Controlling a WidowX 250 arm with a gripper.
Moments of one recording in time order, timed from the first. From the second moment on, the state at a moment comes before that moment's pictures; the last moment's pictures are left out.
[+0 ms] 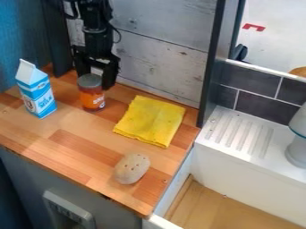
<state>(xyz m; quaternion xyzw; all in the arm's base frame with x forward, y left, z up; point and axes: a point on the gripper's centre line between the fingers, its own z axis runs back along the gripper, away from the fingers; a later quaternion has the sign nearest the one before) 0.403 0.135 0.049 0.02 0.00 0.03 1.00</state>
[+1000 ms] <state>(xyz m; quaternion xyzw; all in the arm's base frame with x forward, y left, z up) 0.308 0.132 0.078 0.01 0.02 0.09 1.00</state>
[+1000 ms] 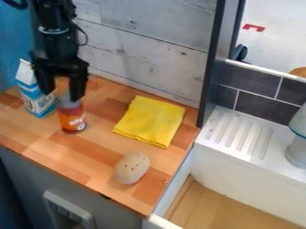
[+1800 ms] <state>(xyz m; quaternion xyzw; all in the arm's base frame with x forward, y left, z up) 0.314 0.165 0.140 0.00 -0.06 0.07 1.00</state>
